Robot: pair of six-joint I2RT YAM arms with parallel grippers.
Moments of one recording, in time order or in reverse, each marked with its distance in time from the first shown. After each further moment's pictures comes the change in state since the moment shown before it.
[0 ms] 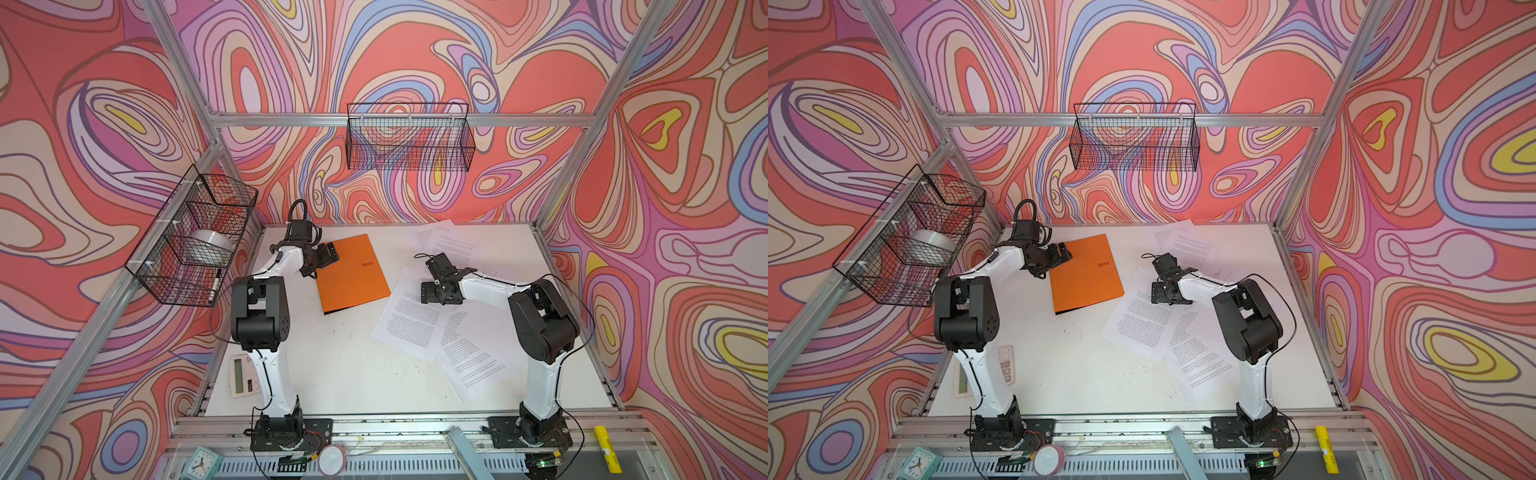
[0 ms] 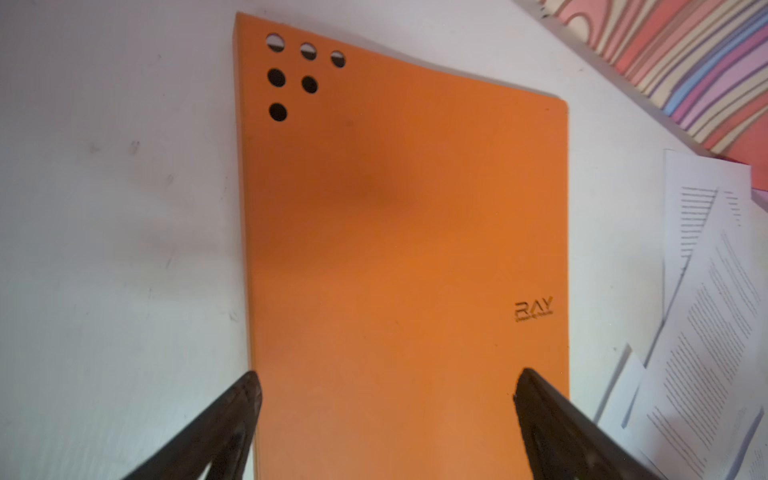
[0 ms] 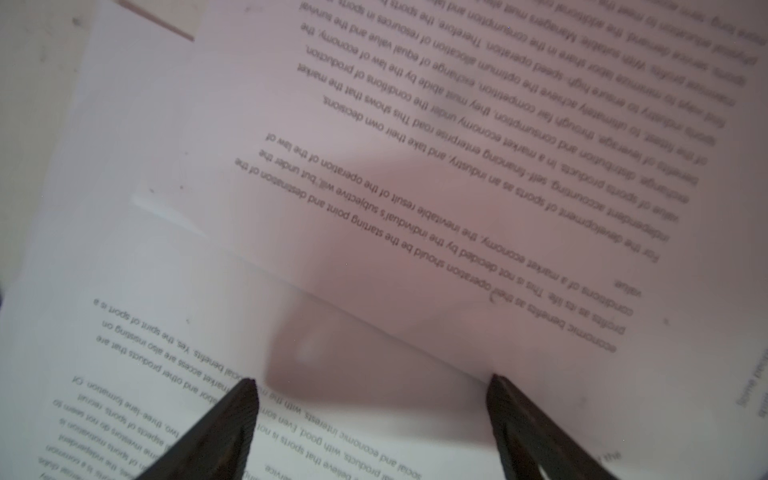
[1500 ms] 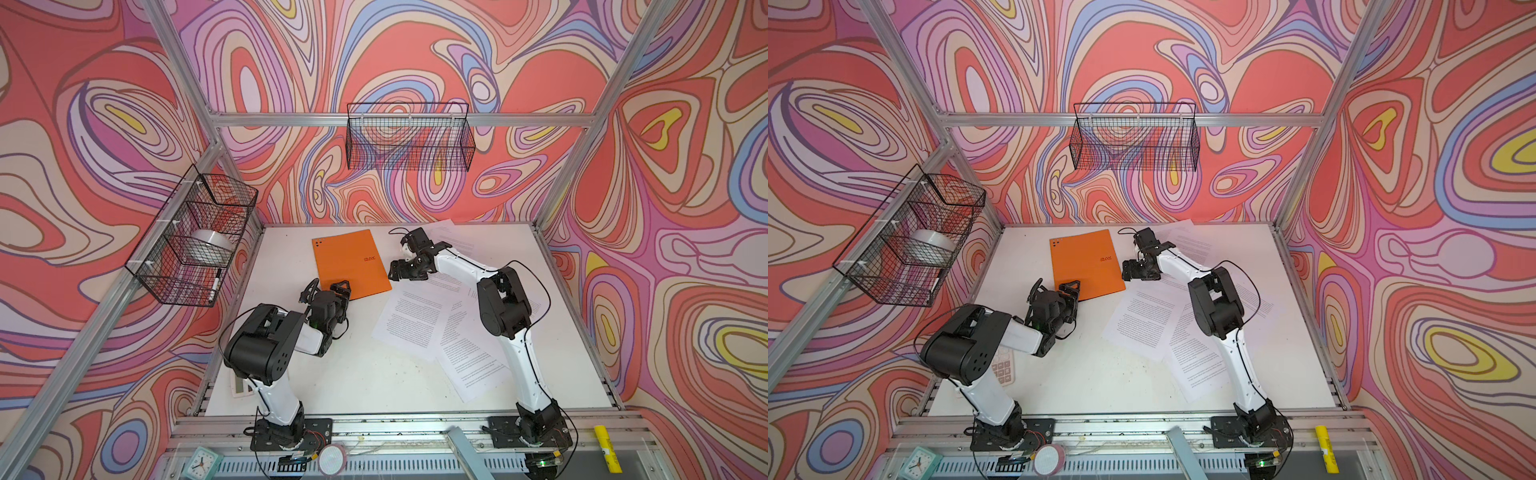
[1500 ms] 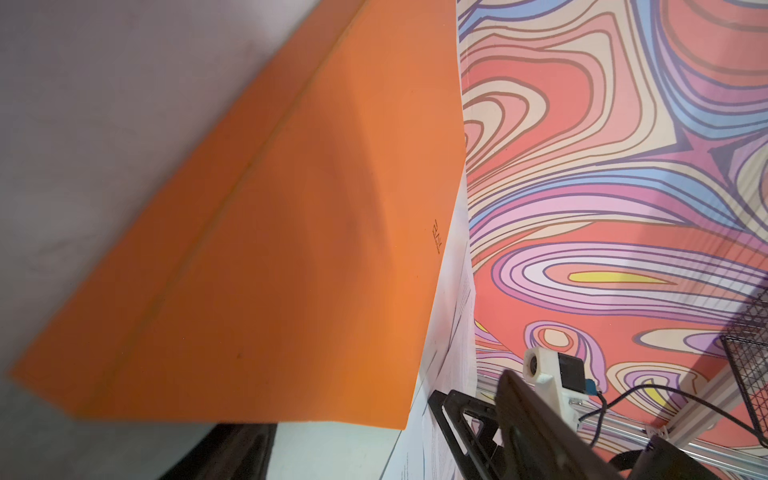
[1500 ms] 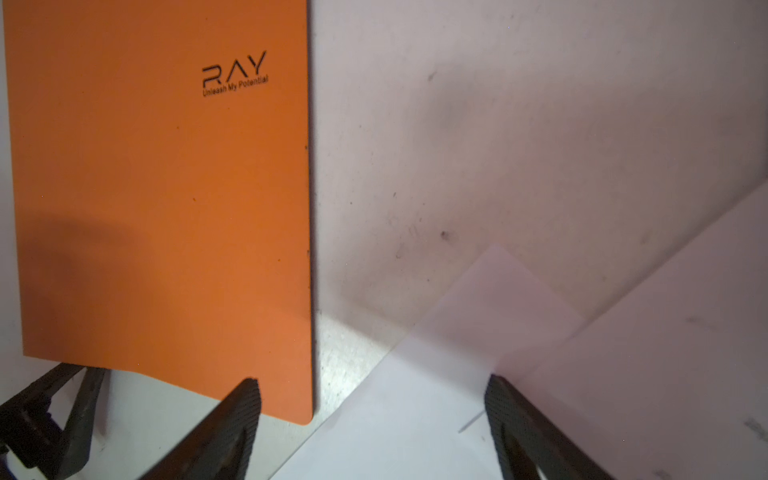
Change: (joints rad) left arm -0.253 -0.142 -1.024 1.458 -0.223 -1.017; right arm 0.003 0.397 0.641 -0.155 -0.377 -0.125
